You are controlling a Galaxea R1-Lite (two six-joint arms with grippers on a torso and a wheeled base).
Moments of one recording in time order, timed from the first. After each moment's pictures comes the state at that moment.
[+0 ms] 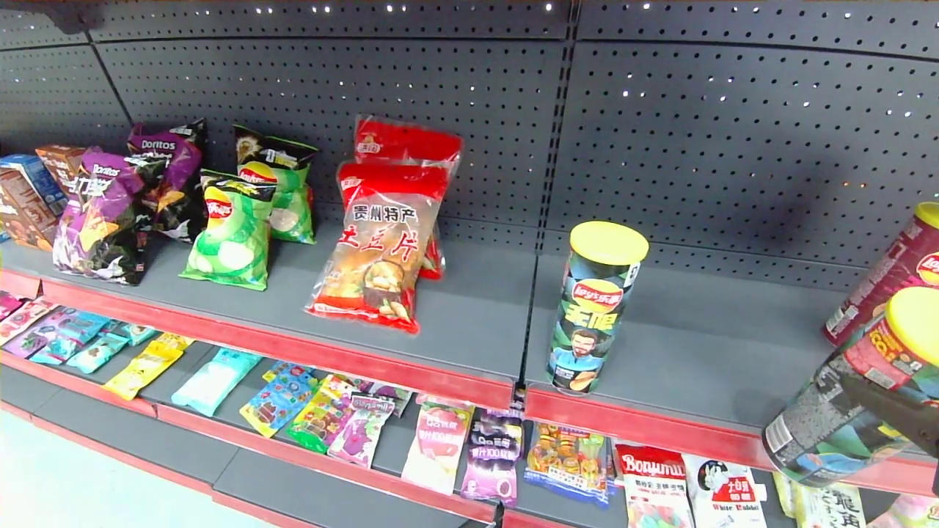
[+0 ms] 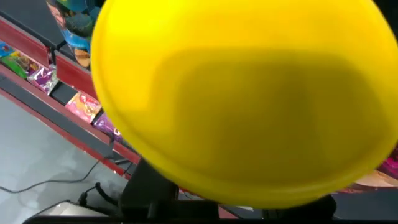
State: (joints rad) left arm -0.09 0.42 -0.16 -0.01 0.13 0.33; right arm 0.23 0.87 -0.44 -0.12 -0.05 -0.20
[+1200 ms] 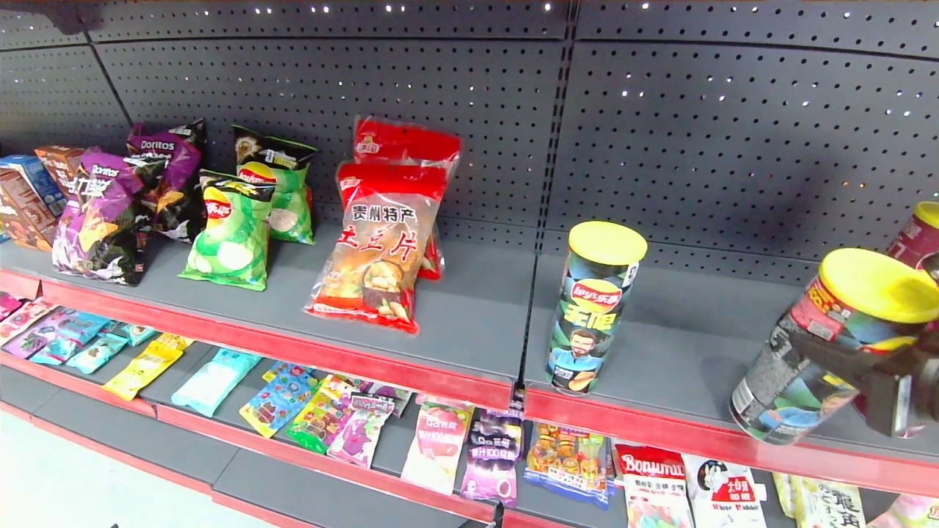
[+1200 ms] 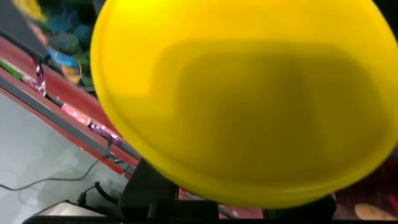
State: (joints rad) left arm -0.10 0.45 -0.16 -0.01 0.07 0.15; right arm 0.23 1.09 -0.54 -0.23 -0.04 -0.20
